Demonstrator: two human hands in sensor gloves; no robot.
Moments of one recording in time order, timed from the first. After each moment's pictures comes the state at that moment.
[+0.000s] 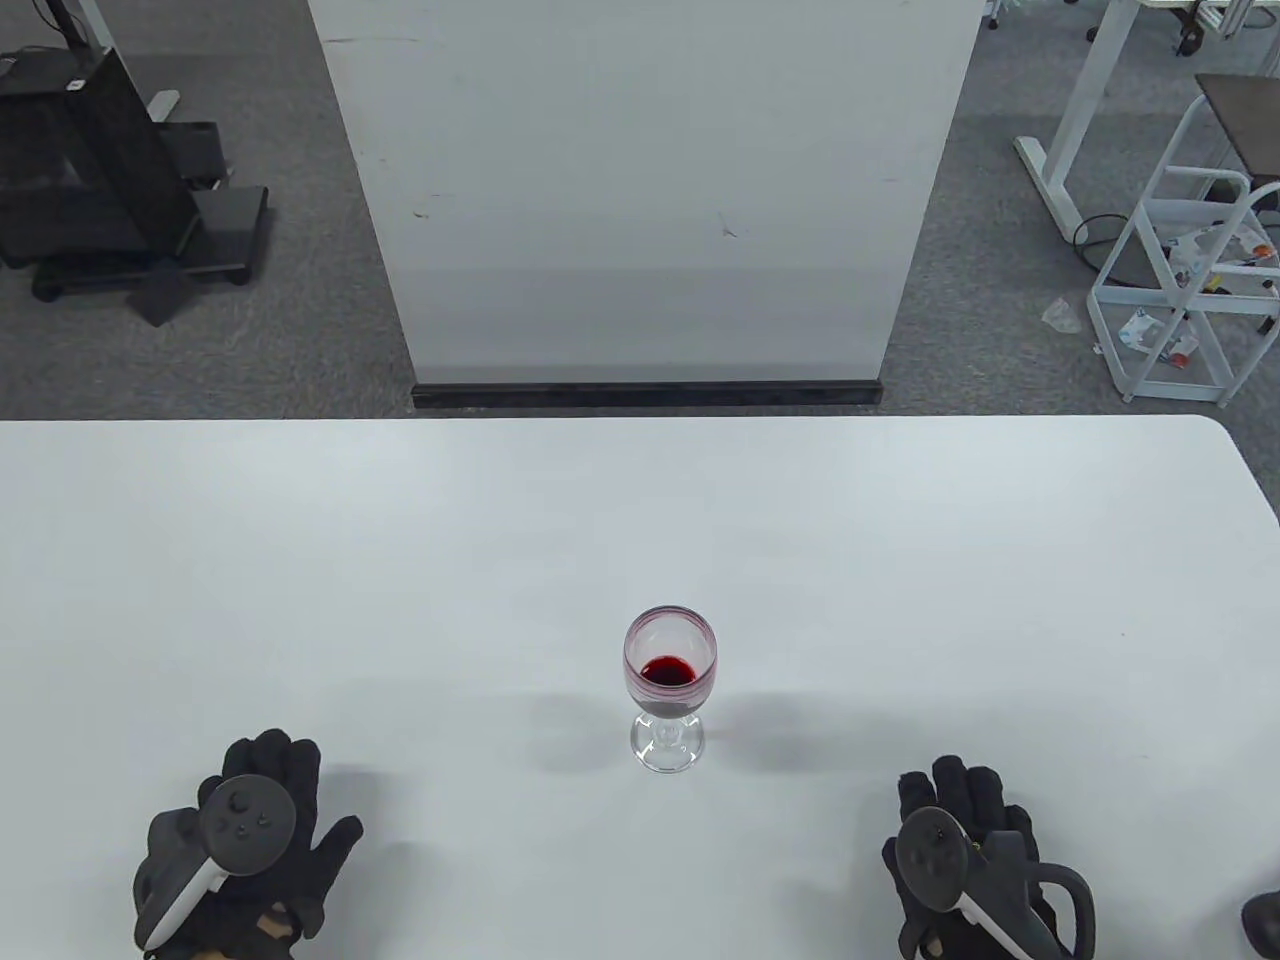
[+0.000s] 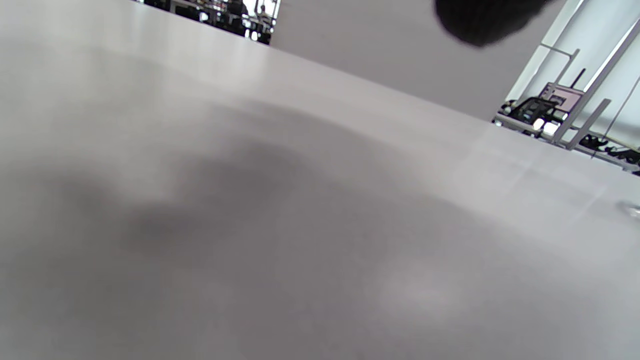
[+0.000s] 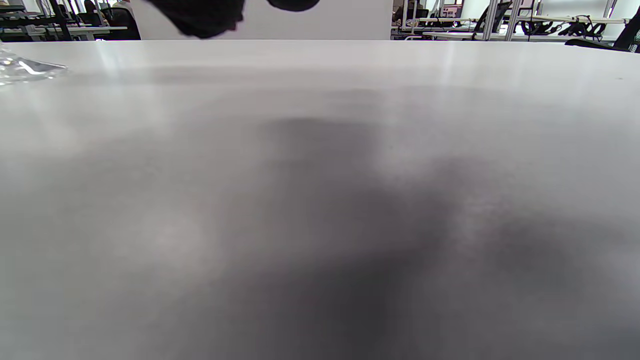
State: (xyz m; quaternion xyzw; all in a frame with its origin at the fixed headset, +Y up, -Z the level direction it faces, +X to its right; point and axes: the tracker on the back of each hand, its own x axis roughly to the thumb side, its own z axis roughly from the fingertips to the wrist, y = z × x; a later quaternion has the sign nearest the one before) left_hand -0.372 -0.736 -0.242 -0.13 0.03 0.14 0.98; right_hand 0.204 -0.753 -0.198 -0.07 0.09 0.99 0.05
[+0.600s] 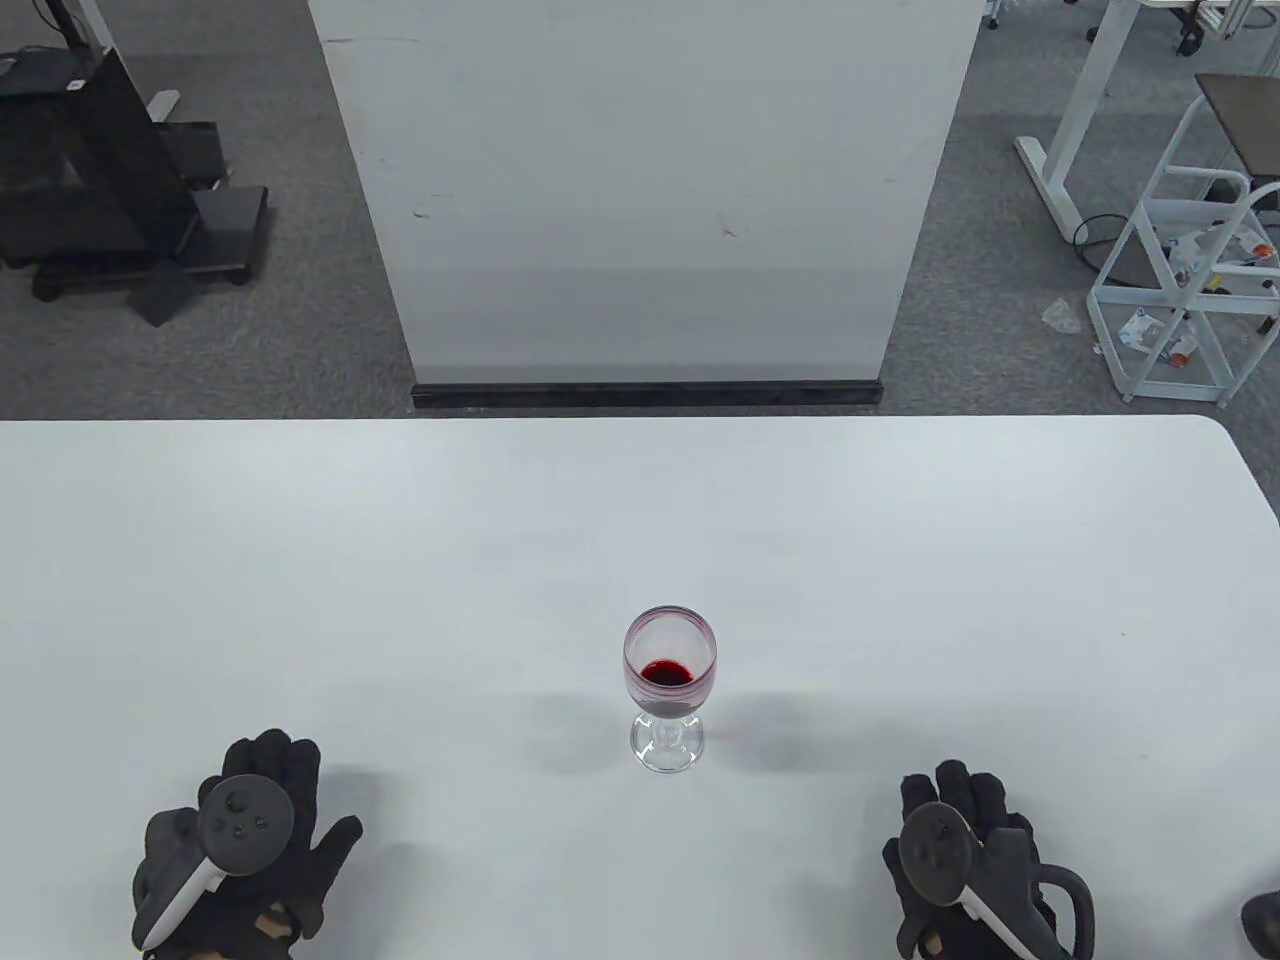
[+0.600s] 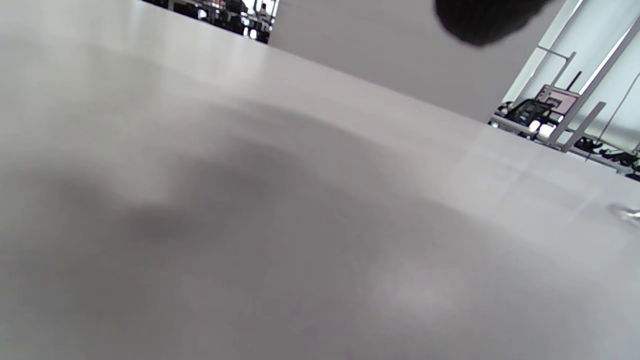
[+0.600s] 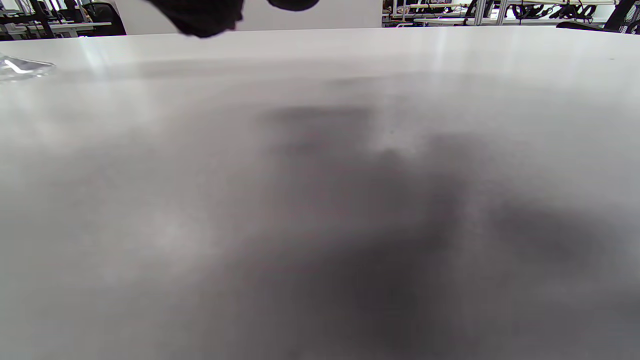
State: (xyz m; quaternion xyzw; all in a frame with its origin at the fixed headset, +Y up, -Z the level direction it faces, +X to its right) left_hand -0.372 -0.736 -0.242 -0.13 0.03 0.14 0.98; right_hand 0.206 -0.755 -0.197 -0.09 0.10 0.99 0.06
